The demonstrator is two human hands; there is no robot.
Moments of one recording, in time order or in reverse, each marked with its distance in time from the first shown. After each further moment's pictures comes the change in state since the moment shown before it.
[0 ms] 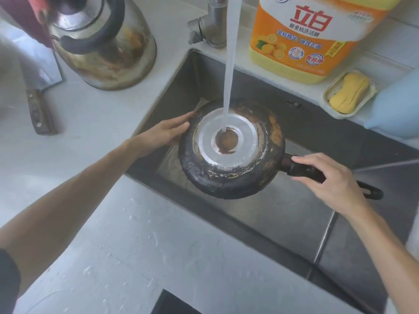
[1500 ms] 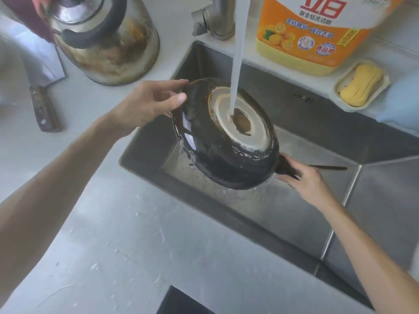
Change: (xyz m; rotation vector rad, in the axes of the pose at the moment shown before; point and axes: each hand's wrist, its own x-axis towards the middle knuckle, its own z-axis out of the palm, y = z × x) left_hand -0.029 0.054 -0.029 0.016 0.132 0.237; right_hand 0.009 0.022 0.069 0.381 -0.149 0.209
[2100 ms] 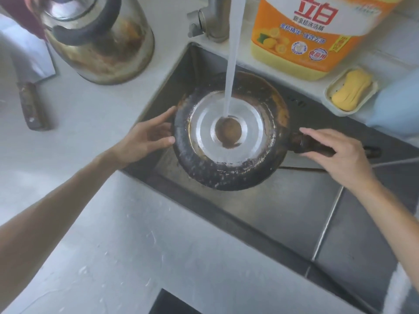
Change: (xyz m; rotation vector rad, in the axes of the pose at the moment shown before) left_hand -0.034 -0.053 0.021 0.004 -0.057 -0.044; right_hand 0.009 -0.046 -0.077 -0.393 0.192 -0.277
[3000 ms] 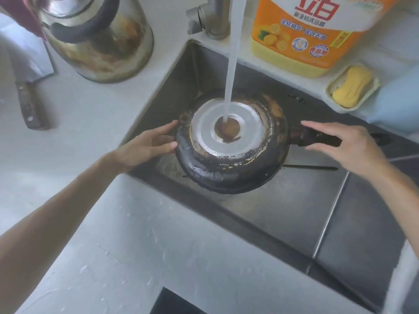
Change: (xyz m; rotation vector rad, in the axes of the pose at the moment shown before) left_hand -0.004 -0.009 0.005 -0.037 -0.122 -0.181; right_hand 0.014 -0.011 -0.025 0.027 -0.193 0.122
